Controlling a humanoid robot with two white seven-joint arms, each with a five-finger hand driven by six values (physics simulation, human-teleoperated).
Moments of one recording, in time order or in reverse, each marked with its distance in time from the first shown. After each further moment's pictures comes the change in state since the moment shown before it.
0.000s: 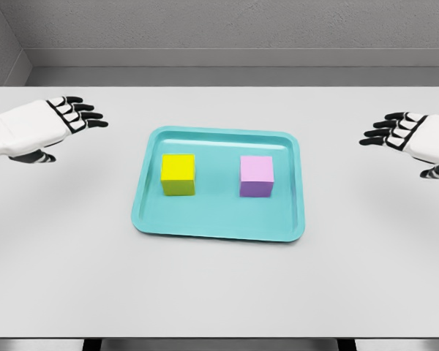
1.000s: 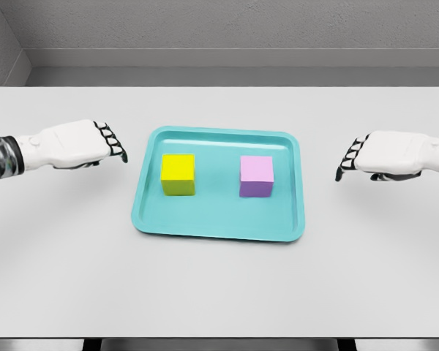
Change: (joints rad) left arm -0.153 -0.108 -0.221 0.040 -0.119 0.000 -0.099; right arm -0.316 0.214 0.257 0.070 0.036 -0.001 0.393
